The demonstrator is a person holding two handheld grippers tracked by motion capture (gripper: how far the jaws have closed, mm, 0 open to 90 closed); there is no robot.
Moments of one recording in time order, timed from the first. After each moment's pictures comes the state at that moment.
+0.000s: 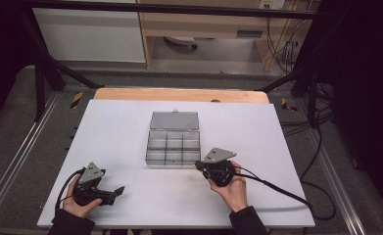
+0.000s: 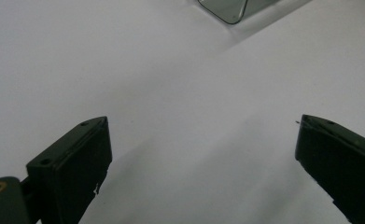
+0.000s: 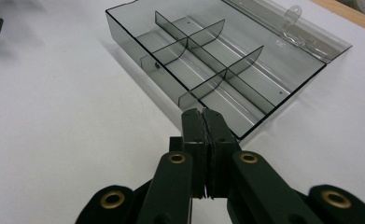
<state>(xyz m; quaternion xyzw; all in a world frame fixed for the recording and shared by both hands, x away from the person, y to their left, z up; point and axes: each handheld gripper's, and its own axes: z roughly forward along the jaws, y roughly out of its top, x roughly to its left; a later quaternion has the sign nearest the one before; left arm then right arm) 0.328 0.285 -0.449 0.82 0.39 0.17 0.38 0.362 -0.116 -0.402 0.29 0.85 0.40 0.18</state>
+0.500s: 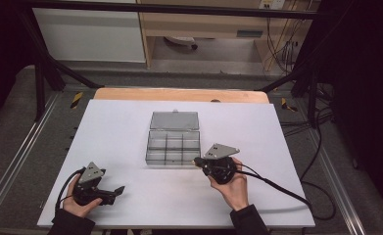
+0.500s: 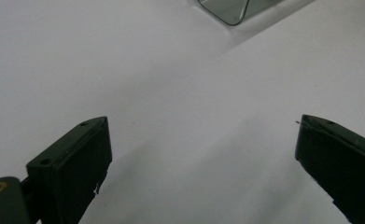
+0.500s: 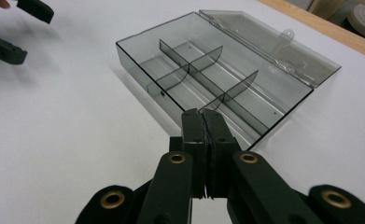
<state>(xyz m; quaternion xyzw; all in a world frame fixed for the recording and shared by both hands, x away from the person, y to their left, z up) 0.328 0.285 -0.449 0.82 0.39 0.18 0.38 0.361 -0.115 -0.381 0.29 0.84 0.42 0.18</state>
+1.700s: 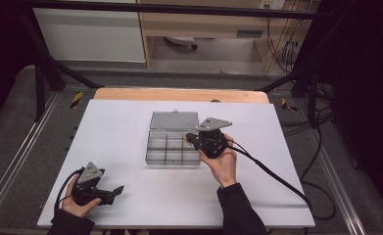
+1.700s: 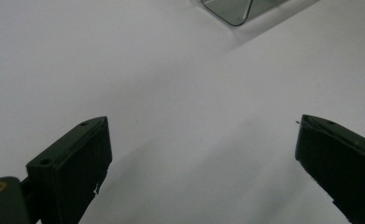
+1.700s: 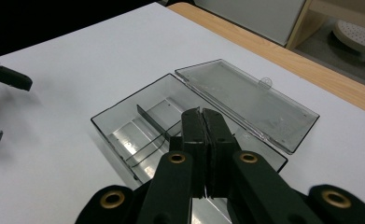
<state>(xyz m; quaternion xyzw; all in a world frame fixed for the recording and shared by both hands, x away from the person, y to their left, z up) 0.328 0.287 -0.449 0.82 0.40 0.18 0.38 0.412 -0.091 -0.343 0.32 0.81 0.45 0.19</state>
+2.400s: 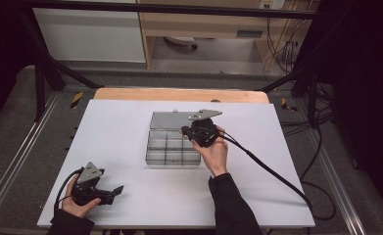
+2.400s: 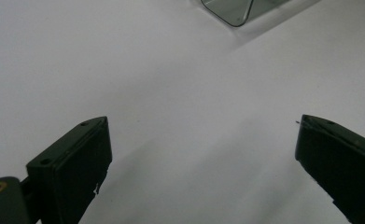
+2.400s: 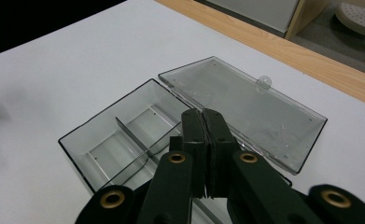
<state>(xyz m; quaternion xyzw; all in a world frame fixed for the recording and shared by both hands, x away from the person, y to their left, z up) 0.328 0.288 -0.448 0.82 0.40 0.18 0.38 0.451 -0.073 -0.356 0.34 0.81 0.44 0.17</state>
